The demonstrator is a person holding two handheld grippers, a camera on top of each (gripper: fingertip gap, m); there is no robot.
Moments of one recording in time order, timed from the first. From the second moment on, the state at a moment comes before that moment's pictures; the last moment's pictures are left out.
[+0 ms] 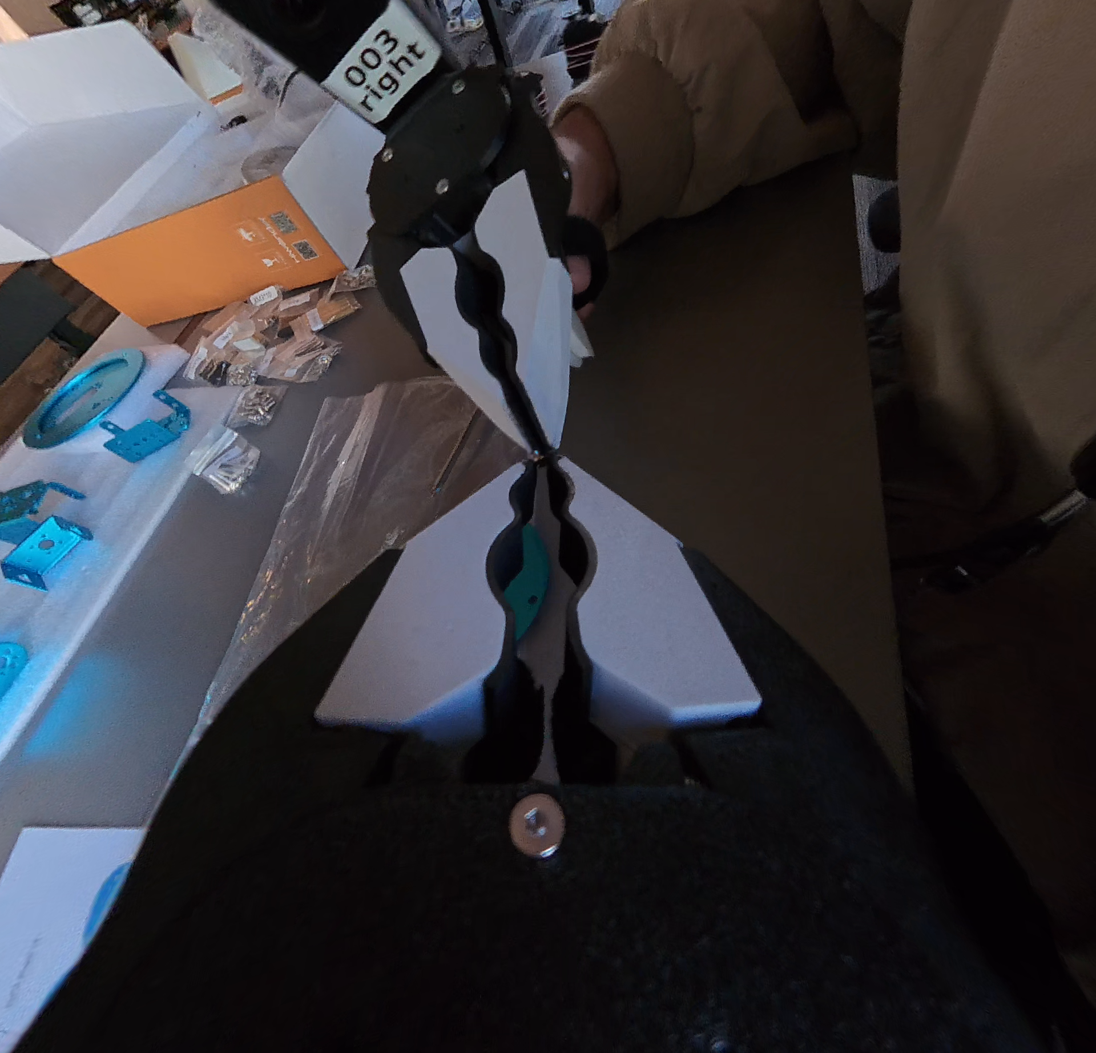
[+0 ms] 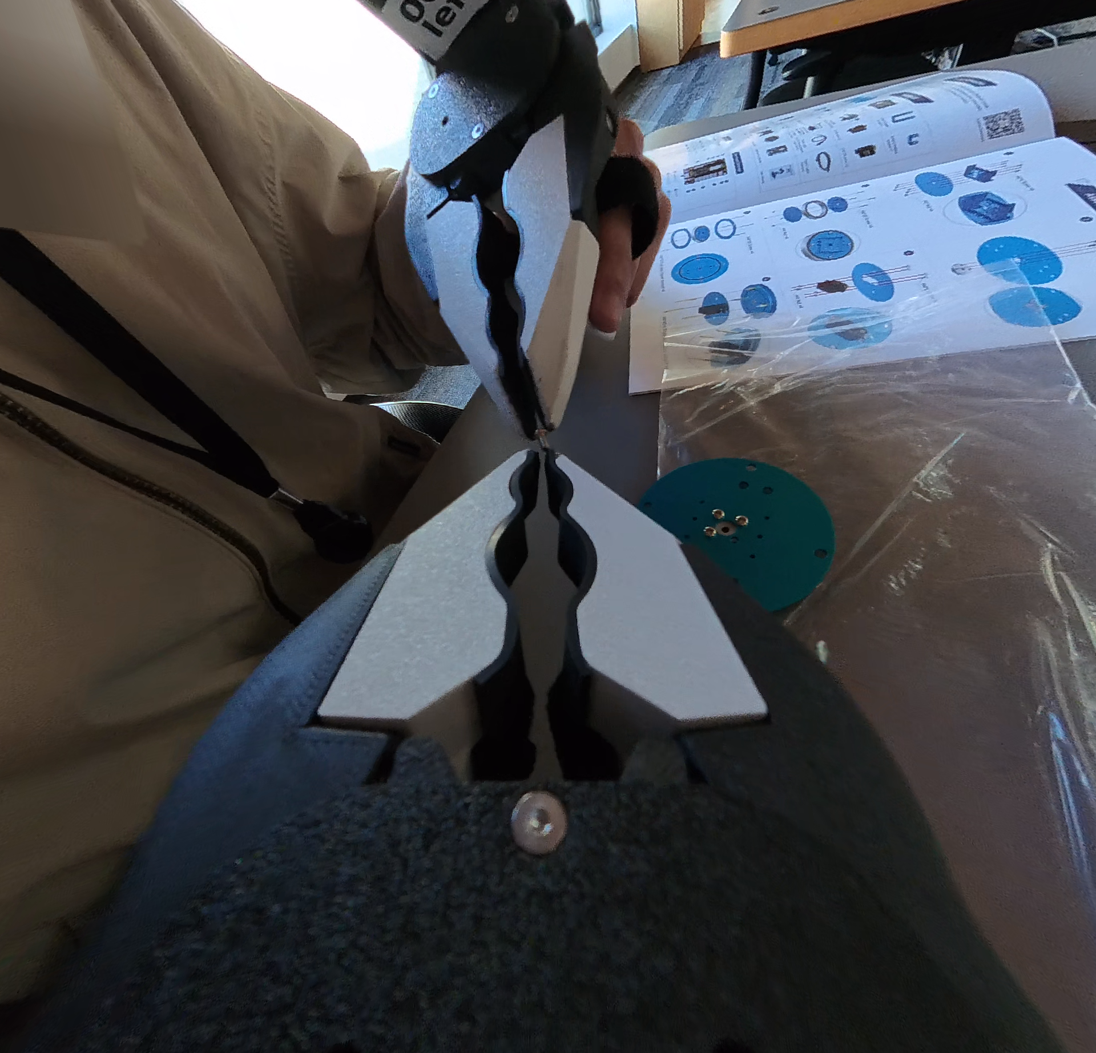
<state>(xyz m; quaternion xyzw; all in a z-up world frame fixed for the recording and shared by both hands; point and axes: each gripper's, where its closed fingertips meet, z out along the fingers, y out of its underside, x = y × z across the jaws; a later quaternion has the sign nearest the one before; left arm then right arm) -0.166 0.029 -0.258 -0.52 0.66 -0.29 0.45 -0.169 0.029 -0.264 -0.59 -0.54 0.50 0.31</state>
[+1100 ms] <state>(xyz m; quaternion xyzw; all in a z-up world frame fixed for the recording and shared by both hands) -0.243 0.157 -0.289 -0.75 0.50 -0.17 0.40 -0.134 0.142 -0.279 -0.68 -0.52 0.40 0.34</state>
